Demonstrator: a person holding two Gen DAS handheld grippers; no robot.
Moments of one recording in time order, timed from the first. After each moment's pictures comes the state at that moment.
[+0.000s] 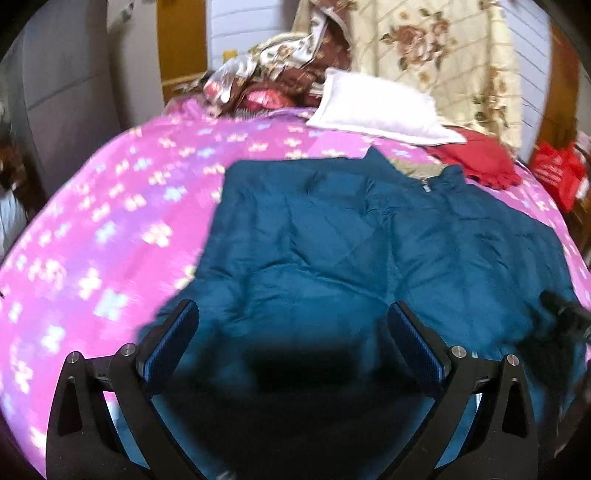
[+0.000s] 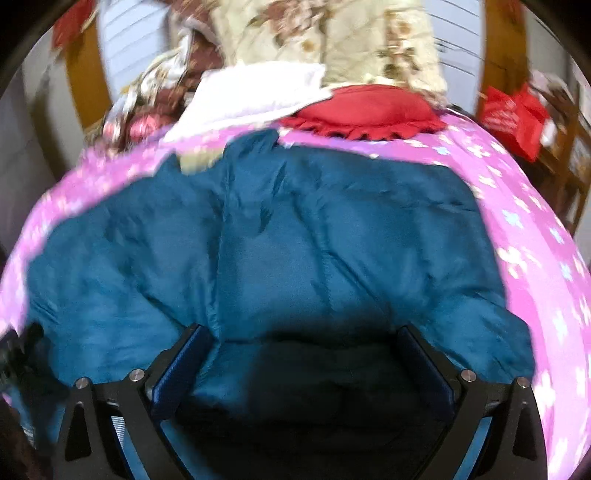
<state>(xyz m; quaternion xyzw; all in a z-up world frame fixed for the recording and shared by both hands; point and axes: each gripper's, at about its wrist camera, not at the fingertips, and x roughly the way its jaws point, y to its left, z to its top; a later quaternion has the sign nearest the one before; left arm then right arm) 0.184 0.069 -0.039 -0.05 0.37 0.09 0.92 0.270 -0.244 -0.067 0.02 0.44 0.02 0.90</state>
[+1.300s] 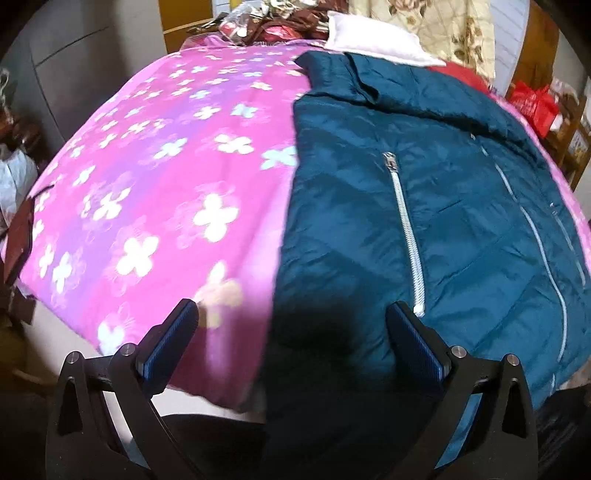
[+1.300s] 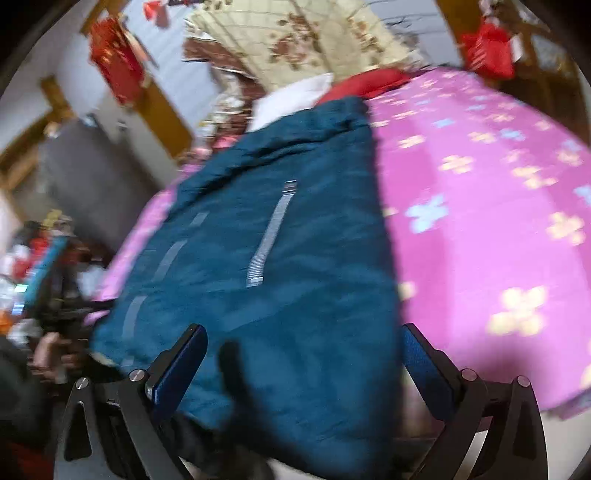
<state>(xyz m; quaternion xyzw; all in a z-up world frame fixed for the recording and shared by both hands) -0.047 0.170 -0.089 -0.05 0.48 0.04 0.88 -0.073 -0.396 -0.098 0.17 0.41 0.22 0.87</state>
